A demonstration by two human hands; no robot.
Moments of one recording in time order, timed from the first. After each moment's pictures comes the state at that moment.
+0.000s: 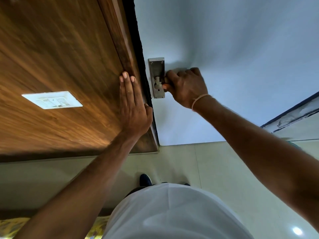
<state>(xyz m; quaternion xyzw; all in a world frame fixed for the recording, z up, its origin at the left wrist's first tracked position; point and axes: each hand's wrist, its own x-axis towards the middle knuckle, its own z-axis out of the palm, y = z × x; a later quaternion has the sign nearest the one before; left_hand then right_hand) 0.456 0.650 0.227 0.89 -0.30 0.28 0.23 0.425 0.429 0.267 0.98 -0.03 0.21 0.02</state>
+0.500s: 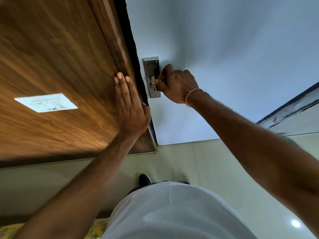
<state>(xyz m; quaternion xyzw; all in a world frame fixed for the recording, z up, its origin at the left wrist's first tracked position) 0.453 0.644 0.228 0.89 -0.30 0.28 0.23 0.434 0.443 0.287 0.98 -0.08 0.12 -0.11</state>
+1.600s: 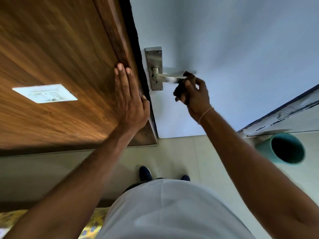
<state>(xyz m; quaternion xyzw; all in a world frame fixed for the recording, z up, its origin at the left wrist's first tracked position) 0.455 0.650 0.229 0.89 -0.31 0.26 0.22 0.388 0.442 0.207 0.50 -0.26 0.22 -0.79</state>
